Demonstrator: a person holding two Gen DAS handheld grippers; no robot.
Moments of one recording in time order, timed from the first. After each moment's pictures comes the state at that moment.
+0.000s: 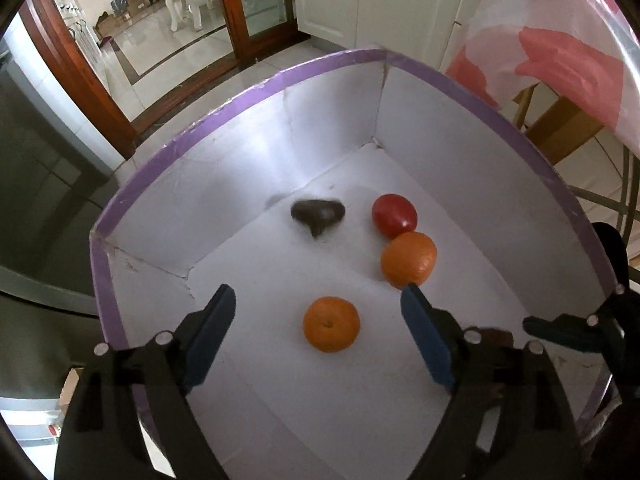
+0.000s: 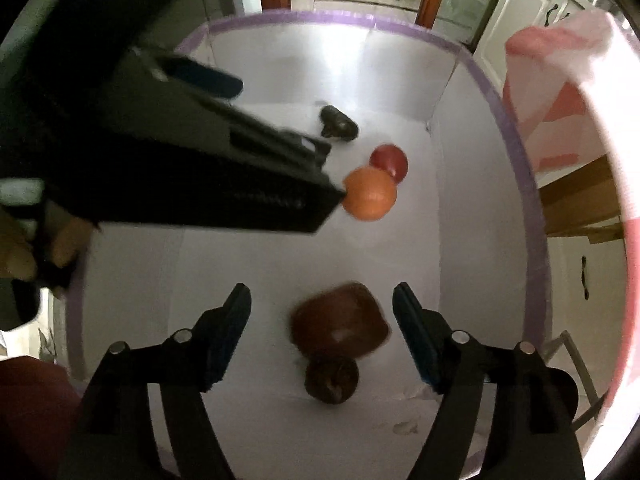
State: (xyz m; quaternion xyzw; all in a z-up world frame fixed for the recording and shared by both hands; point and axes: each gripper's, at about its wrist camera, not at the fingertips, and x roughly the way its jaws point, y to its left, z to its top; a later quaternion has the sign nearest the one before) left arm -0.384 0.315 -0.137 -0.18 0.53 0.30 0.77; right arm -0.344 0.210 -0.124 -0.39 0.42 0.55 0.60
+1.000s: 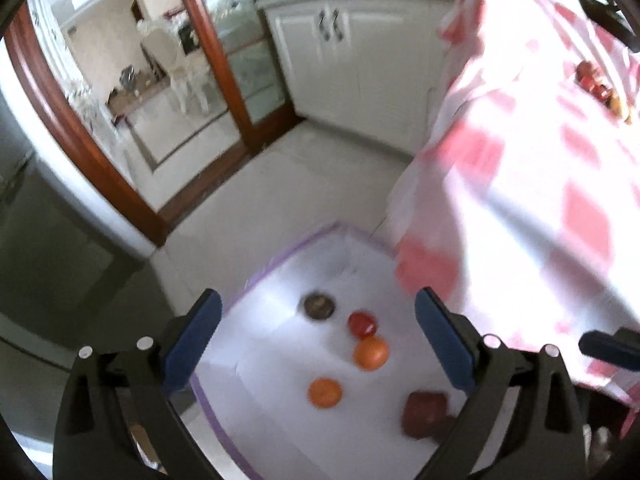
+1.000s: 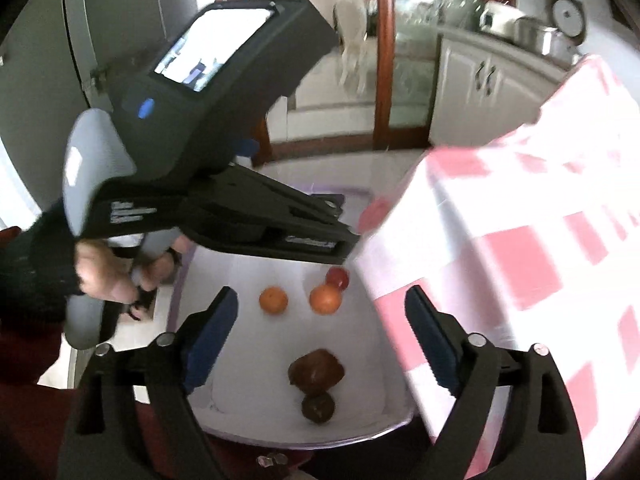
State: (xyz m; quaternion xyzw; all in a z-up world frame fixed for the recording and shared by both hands) left arm -0.320 0.280 0.004 -0.06 0.46 0.32 0.83; right arm -0.306 0.123 0.024 -0.20 0.32 0.58 0.72
